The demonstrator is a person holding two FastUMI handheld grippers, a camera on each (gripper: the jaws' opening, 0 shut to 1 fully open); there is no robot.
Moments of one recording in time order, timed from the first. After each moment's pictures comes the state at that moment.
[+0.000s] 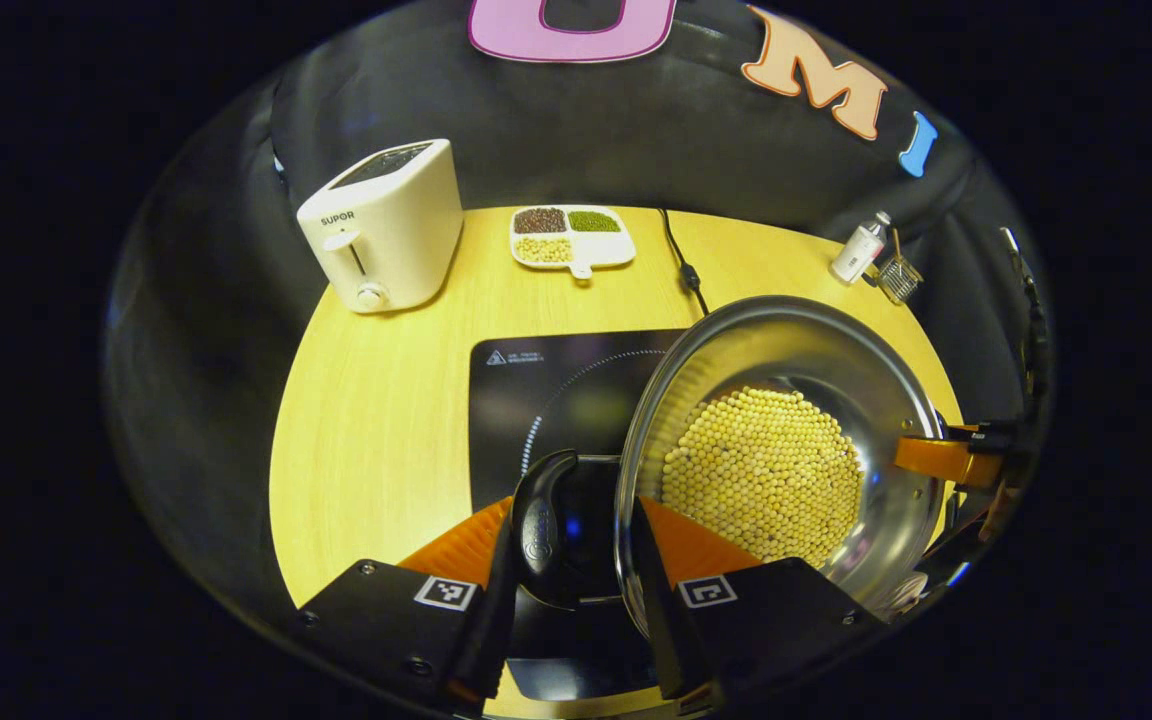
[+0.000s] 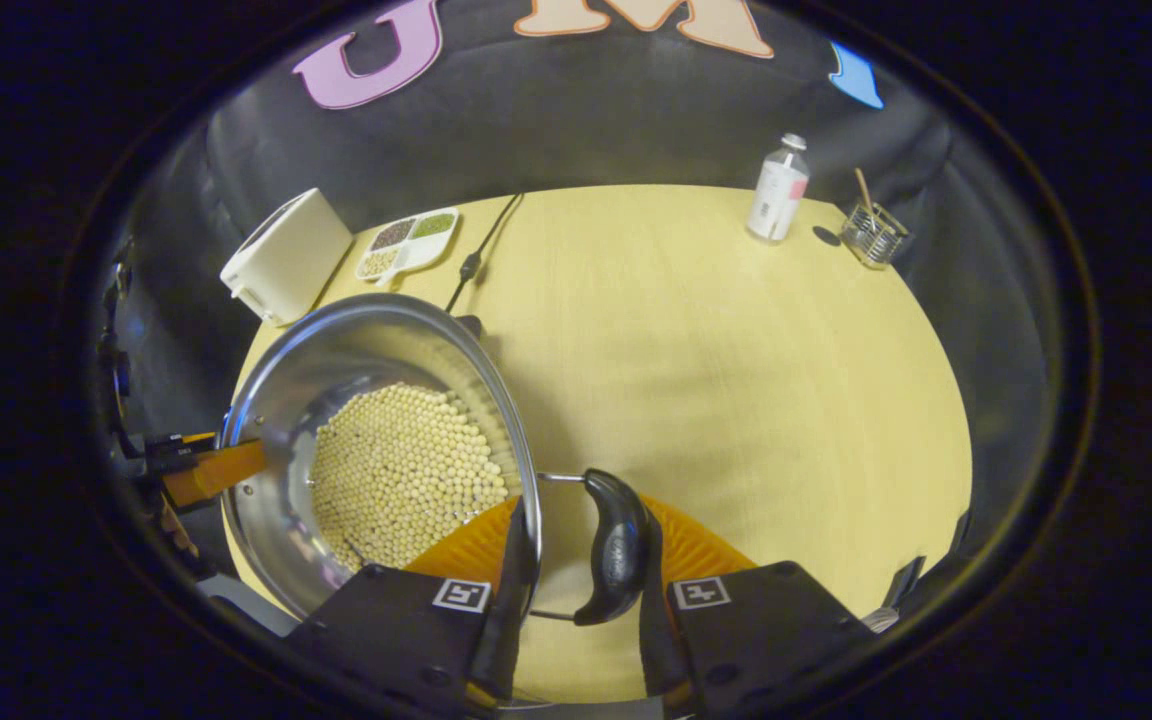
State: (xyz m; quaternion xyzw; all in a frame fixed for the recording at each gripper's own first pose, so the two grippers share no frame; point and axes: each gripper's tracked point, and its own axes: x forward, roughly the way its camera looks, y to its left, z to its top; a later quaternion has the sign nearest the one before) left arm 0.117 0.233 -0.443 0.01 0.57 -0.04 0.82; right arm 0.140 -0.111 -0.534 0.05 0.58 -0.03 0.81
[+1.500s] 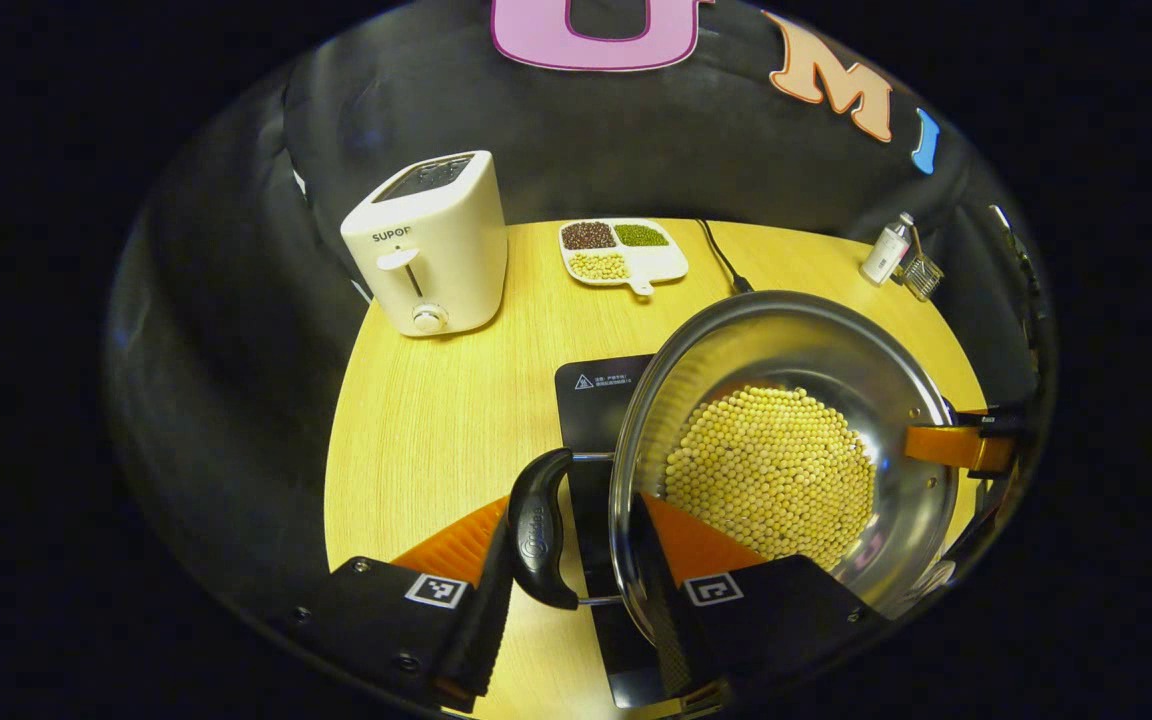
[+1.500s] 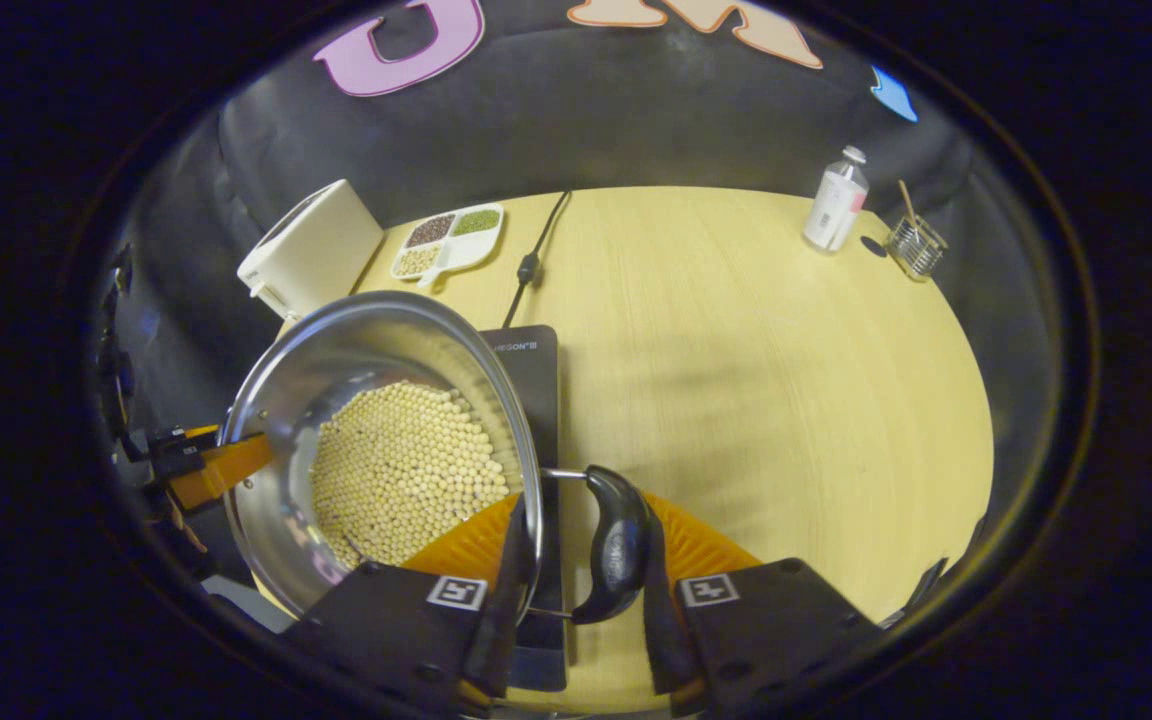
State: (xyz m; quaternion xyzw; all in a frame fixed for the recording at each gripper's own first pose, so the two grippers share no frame) left arm 0.130 0.288 -0.442 0.05 0.56 -0.02 0.83; right arm 0.151 -0.080 -0.543 0.07 0.57 0.00 0.82
